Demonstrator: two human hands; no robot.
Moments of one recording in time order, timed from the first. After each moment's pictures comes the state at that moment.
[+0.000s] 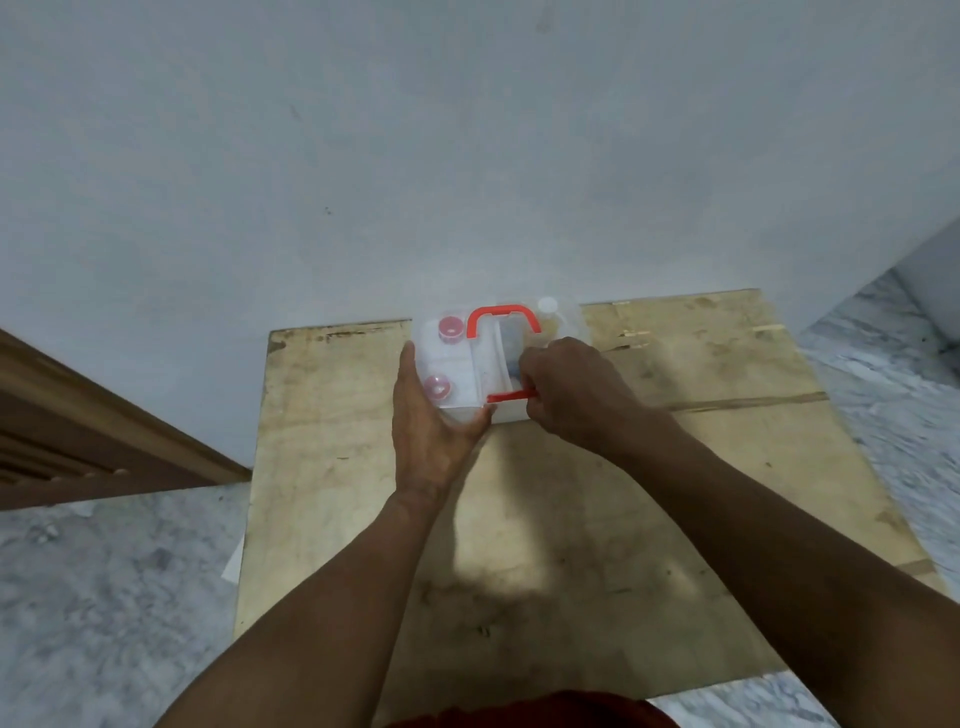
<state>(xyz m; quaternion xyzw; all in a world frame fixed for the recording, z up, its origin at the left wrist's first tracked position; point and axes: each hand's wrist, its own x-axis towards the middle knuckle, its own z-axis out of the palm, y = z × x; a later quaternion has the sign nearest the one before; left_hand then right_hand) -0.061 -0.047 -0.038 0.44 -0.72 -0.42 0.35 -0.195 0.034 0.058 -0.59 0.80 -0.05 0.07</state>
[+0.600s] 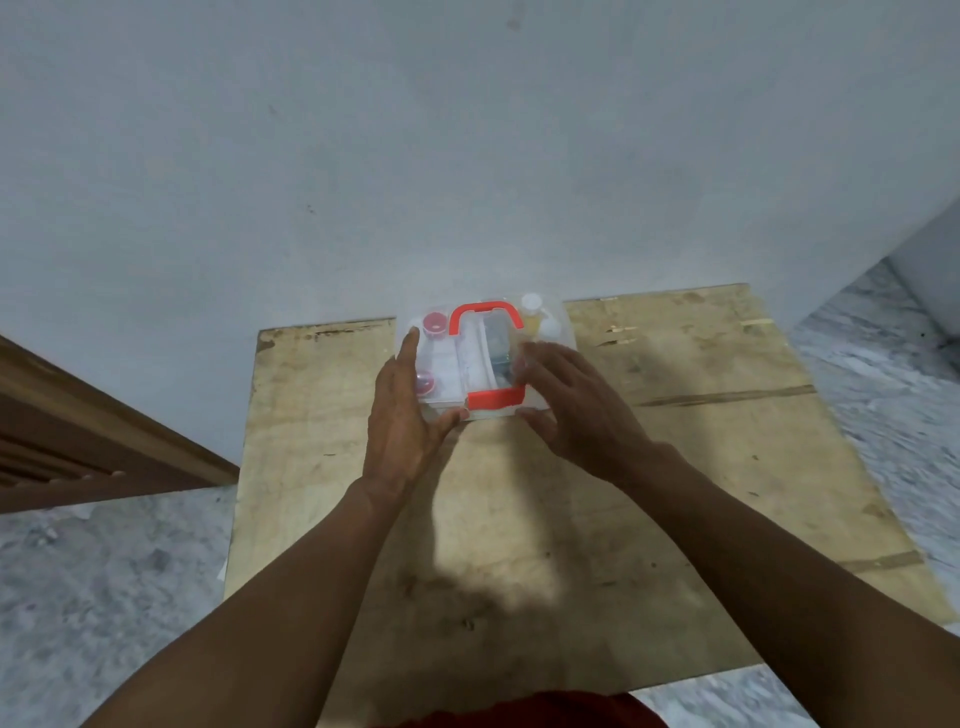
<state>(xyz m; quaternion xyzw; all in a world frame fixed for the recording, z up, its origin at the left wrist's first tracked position) -0.048 -0.058 -0.051 0.37 -0.79 -0.40 0.28 -0.217 0.077 0.005 -0.65 0.75 -0.16 0.00</state>
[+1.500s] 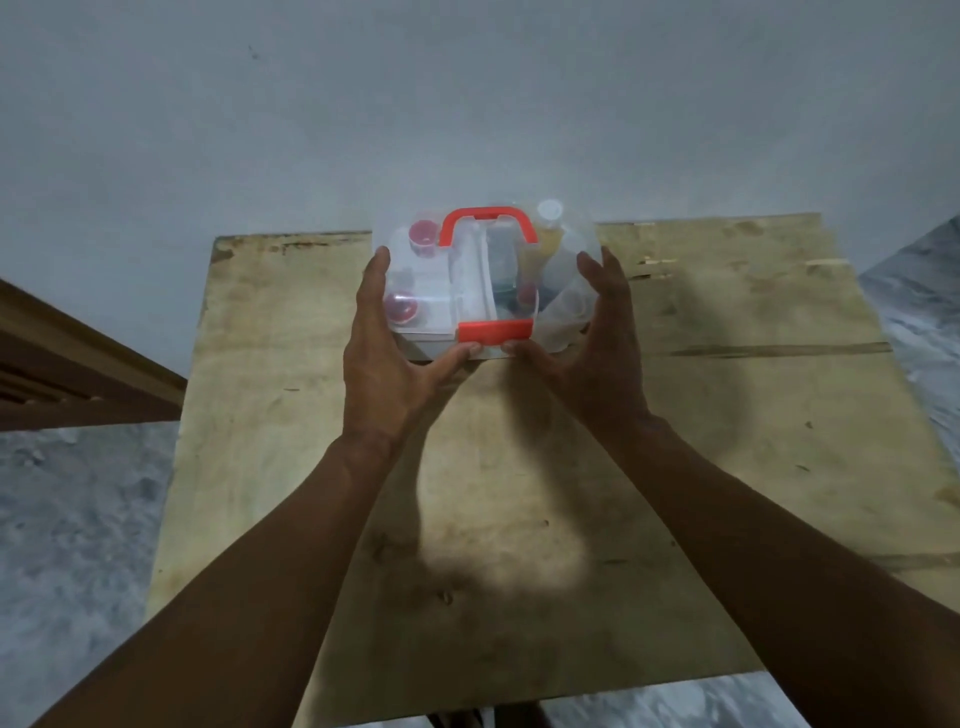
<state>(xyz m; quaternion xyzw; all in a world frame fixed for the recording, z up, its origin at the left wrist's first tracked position) -0.063 -0.039 -0.060 0.41 -0.73 -0.41 0.35 -0.235 0.062 -0.078 -0.47 0.76 -0.44 -0.02</state>
